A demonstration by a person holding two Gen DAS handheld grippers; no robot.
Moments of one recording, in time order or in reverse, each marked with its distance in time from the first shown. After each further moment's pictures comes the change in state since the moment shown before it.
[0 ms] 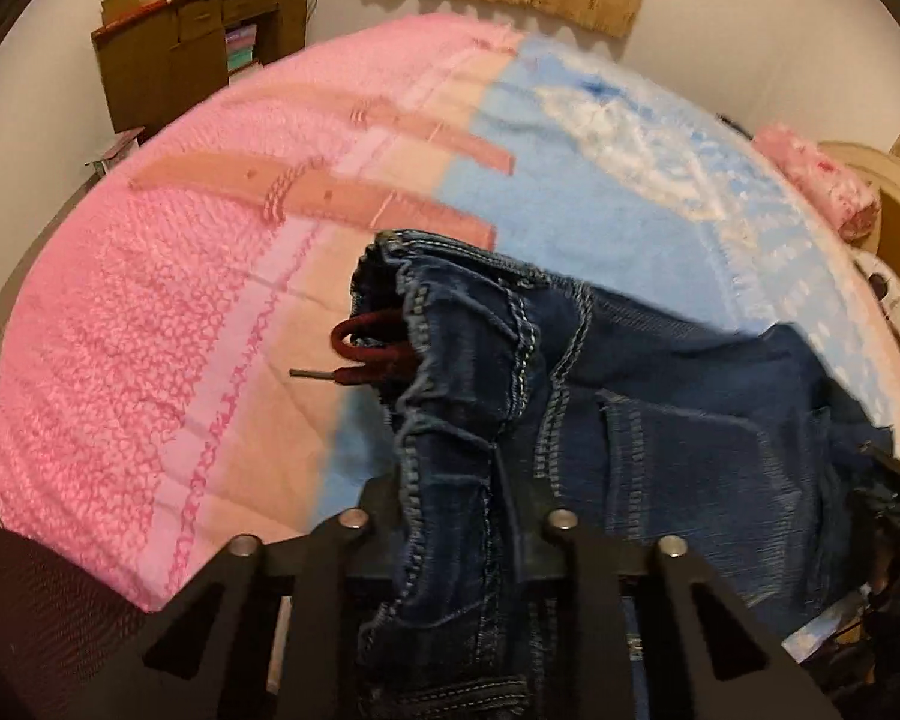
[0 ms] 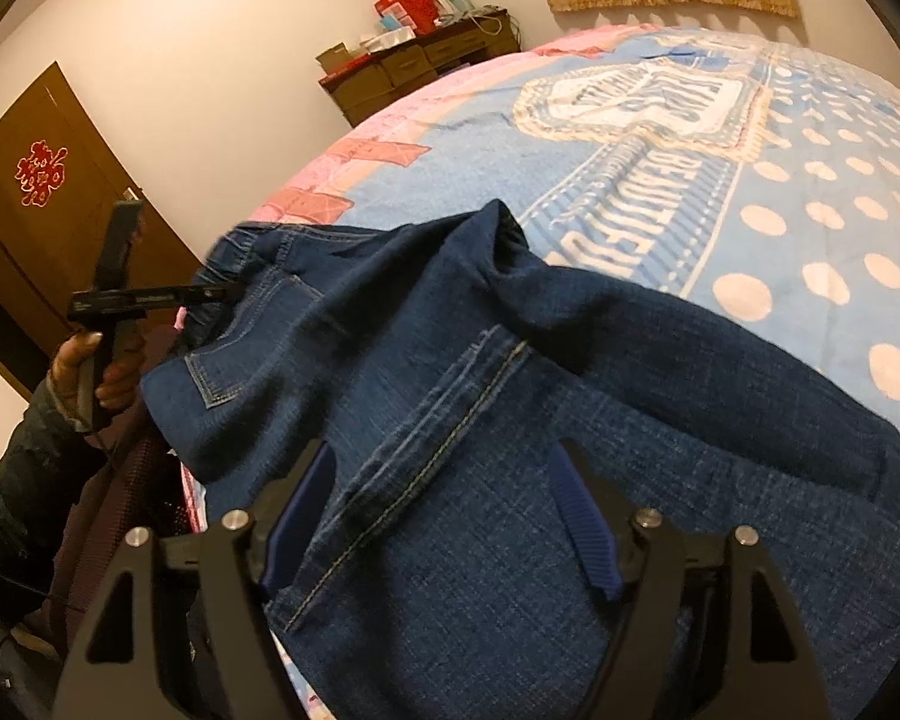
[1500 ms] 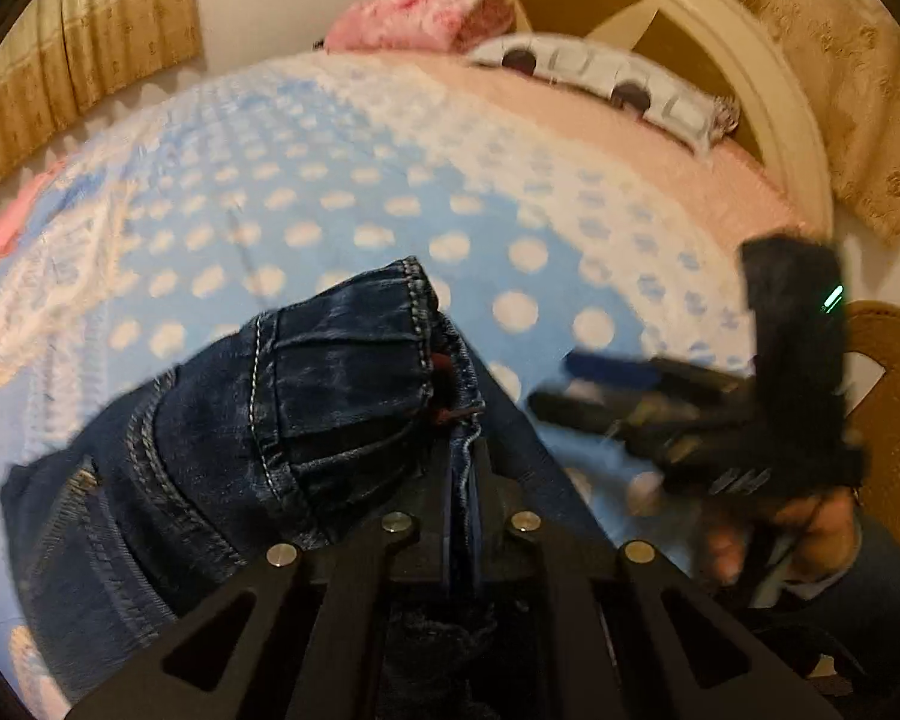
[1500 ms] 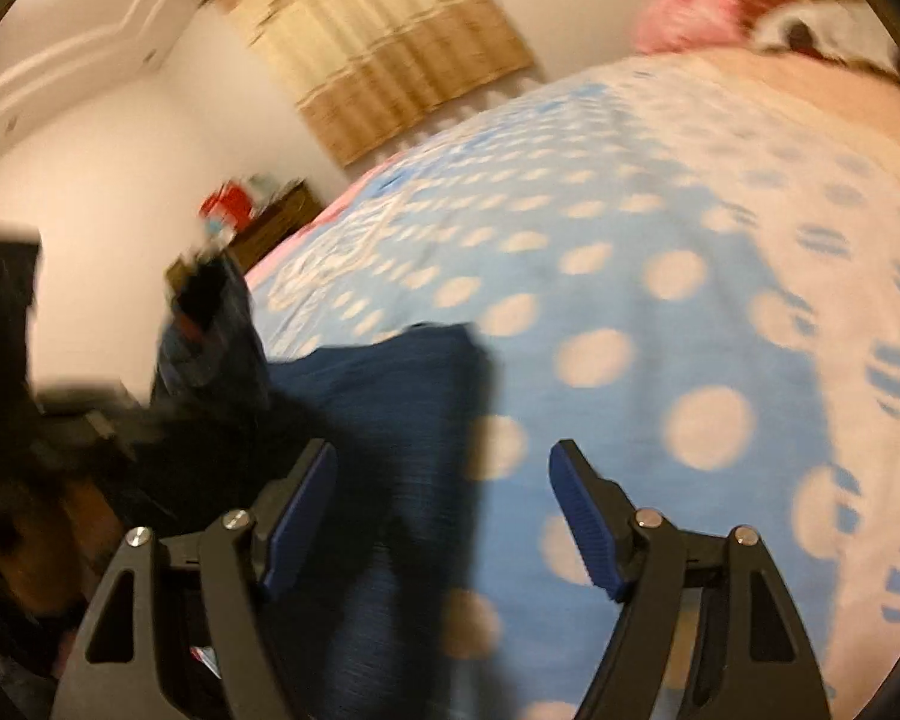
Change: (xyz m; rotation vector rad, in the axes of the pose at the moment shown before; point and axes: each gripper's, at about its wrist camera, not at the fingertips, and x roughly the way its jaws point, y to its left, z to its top) left arm 0.028 -0.481 -0.109 0.712 0.098 -0.380; right arm -0.198 -0.146 -0.157 0.491 -0.437 -0.236
